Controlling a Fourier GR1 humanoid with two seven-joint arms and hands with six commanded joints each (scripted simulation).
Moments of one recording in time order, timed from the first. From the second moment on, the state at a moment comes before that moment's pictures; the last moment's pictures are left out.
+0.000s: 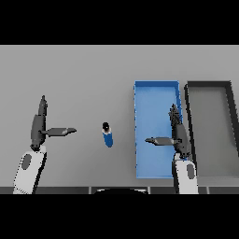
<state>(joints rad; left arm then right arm) -0.11 0.43 -0.16 -1.48 0.24 0.26 0.01 0.00 0.00 0.00 -1.57 0.00 0.00 0.00</state>
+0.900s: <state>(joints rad) -0.07 0.62 -0.28 -1.51 0.23 -0.12 -0.16 0.05 -0.18 0.04 -1.65 0.15 0.05 -0.12</state>
